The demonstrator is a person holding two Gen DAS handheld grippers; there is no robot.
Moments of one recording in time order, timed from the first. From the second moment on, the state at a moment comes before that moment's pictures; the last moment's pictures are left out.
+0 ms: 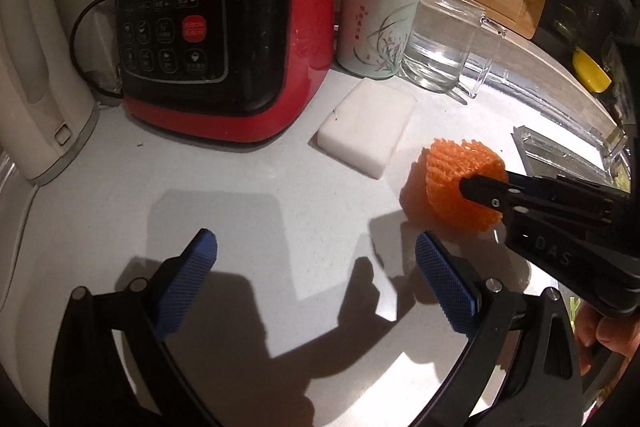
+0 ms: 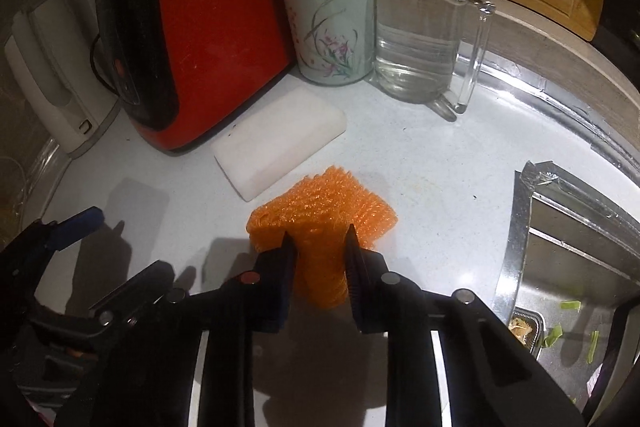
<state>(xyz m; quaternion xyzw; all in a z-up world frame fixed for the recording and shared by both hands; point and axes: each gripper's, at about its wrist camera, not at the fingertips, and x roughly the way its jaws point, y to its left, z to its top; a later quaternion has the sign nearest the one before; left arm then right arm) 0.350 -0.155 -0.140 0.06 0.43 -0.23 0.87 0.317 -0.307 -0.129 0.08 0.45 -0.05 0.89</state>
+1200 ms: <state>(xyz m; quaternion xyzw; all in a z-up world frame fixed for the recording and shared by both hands) 0.382 -0.210 -0.143 0.08 0.42 -0.24 0.87 0.235 -0.336 -0.090 0.12 0.42 -0.05 0.90</state>
